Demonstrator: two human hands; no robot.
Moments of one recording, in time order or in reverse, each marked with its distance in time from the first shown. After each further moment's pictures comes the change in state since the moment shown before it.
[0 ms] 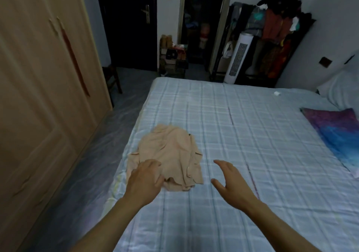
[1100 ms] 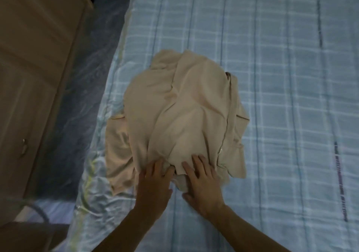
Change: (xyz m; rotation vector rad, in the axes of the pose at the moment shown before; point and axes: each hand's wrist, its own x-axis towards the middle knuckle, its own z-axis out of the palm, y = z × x) left_hand 0.151 -0.178 0.287 0.224 -0.483 -0.129; right_hand 0.194 0.097 0.360 -0.128 -0.527 -0.029
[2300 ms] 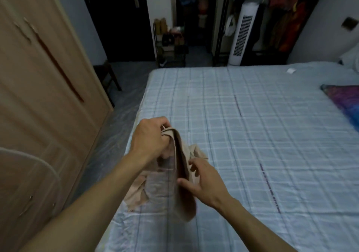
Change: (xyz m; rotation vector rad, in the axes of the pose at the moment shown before) left_hand -0.169 0.172 -0.374 -0.321 0.713 0.212; right_hand -0.229 -0.078 -0.260 0.415 0.571 -0.100
